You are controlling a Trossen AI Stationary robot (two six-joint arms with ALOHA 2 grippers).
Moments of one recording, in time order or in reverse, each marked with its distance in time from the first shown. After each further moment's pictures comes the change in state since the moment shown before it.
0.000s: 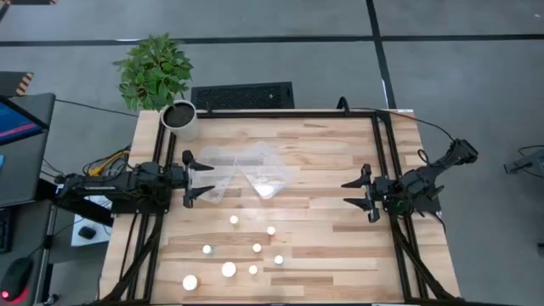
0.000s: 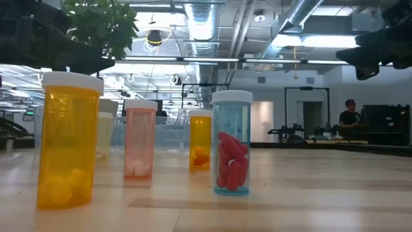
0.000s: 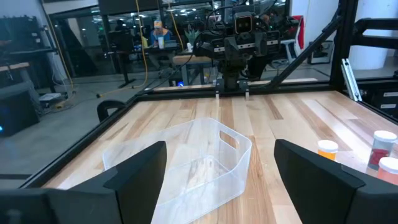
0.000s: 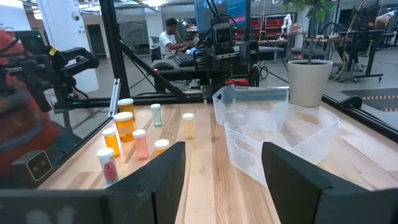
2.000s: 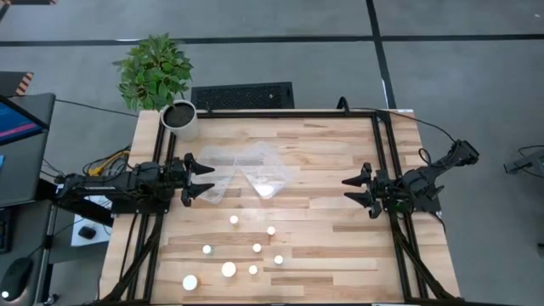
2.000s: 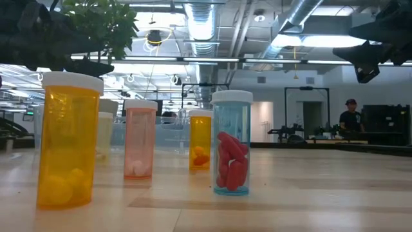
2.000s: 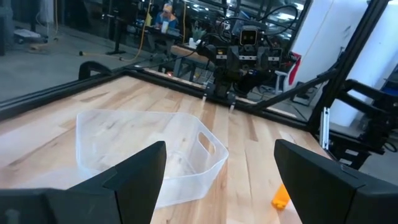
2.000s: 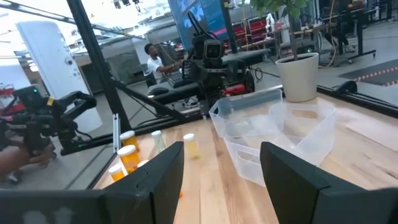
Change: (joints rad) left arm 0.000 0.000 0.000 0.003 -0.007 -0.382; right arm -0.028 0.000 0.002 0.083 0.021 0.185
